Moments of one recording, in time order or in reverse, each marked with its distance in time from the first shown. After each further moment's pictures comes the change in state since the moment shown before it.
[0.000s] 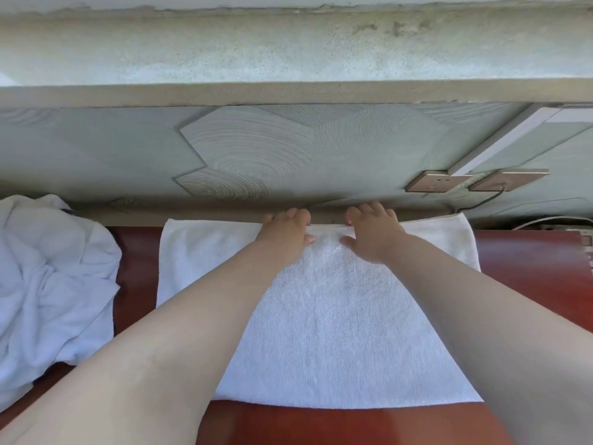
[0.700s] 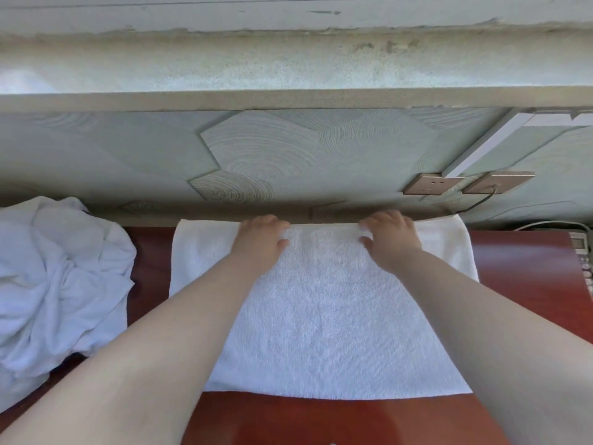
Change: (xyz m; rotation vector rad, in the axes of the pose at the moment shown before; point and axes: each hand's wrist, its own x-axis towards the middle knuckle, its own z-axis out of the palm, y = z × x) left_hand -0.048 -0.041 -0.013 0.030 0.129 -0.035; right_hand -0.031 0.015 0.008 0.056 0.137 0.094
